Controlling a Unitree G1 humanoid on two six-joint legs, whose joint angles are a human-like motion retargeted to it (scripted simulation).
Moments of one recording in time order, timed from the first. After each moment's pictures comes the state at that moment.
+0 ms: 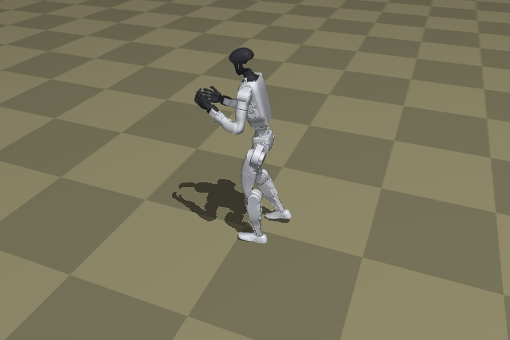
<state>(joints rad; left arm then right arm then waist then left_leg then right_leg) -0.34 0.44 -0.34 -0.32 -0.17 -0.25 0.24 -0.24 -0.17 0.34 -0.22 0.31 -0.24 -0.28 0.05 -0.01 0.17 -0.17 0.05 0.08 0.19 -0.26 0.09 -0.23 -0.06 -0.13 0.68 -0.24 0.06</state>
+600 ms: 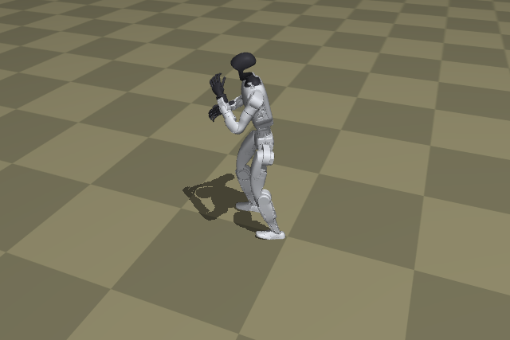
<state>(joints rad) -0.86 0.25 -0.74 -0.37 -0.07 -0.22 0.15 0.21 -0.68 0.25 -0.18 0.40 -0.20 -0.16 0.03 -0.08 0.23 -0.10 -0.03 -0.14 0.38 -0.55 0.15 -0.39 -0.23 -0.25 0.61 -0.31 0.07</state>
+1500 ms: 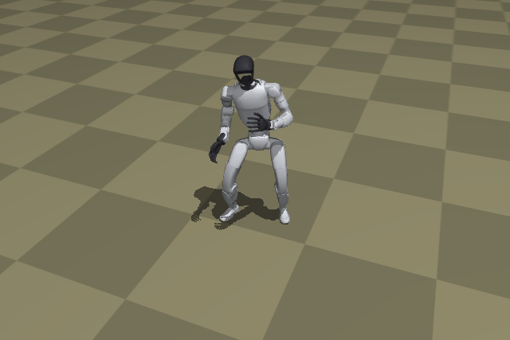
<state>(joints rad) -0.27 0.31 -0.37 -0.35 -0.12 -0.25 0.22 0.39 -0.25 0.05 0.08 0.34 -0.24 -0.41 -0.05 0.12 0.15 -0.18 0.11 0.15 0.55 -0.60 -0.03 -0.22 -0.42 -0.41 0.63 -0.58 0.15</state>
